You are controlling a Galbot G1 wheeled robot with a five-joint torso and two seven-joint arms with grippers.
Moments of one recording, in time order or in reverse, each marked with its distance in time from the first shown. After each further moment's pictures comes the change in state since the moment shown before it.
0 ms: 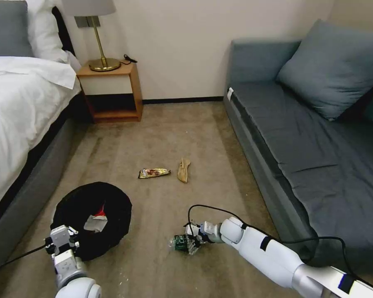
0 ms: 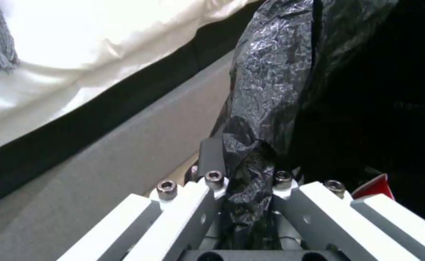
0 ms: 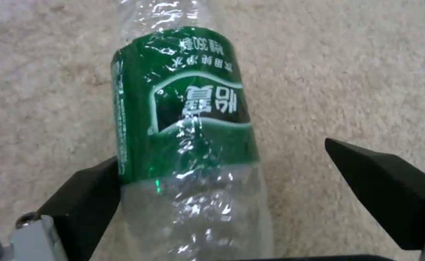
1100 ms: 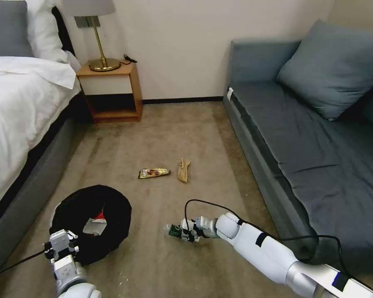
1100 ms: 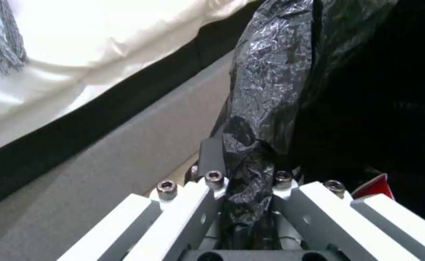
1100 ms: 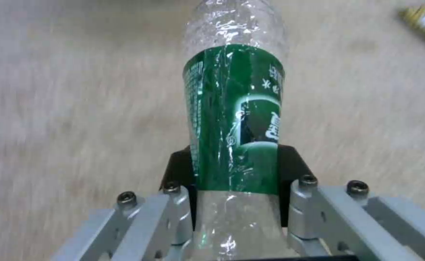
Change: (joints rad) left arm 0.021 -0.013 -0.001 -0.004 0.019 -0.013 0.000; right arm 0.015 0.007 0.037 0.099 0.082 0.009 -0.018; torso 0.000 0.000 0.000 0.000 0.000
